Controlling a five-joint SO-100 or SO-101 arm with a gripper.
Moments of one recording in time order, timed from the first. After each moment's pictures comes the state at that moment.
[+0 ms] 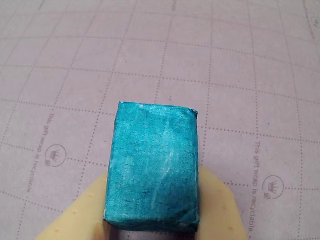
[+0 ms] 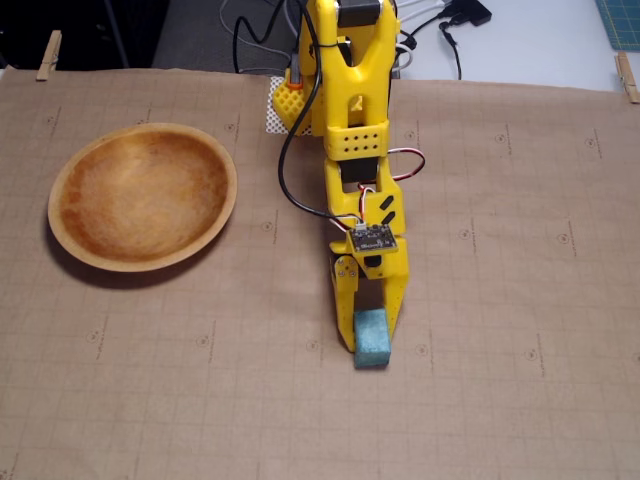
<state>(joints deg) -14.1 77.1 143.3 -26.5 96.9</state>
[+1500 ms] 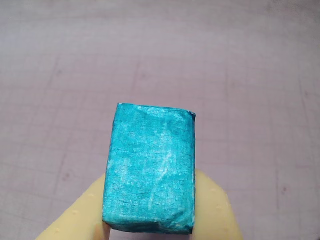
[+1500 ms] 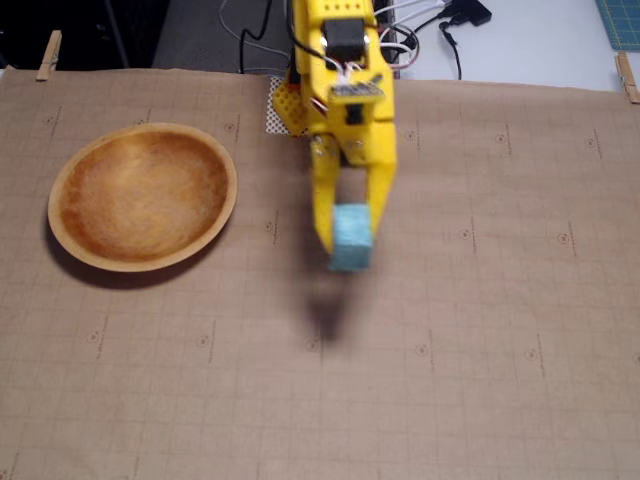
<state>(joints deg) -4.0 146.2 149.4 30.5 93.7</state>
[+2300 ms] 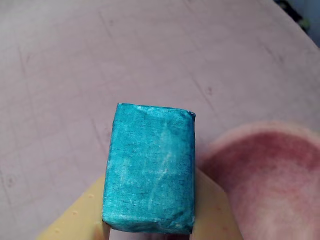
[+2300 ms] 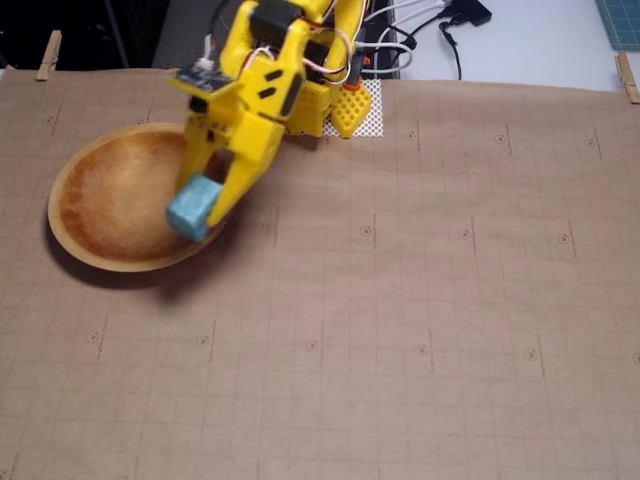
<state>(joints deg) 27.4 137.7 142.7 37.2 93.1</state>
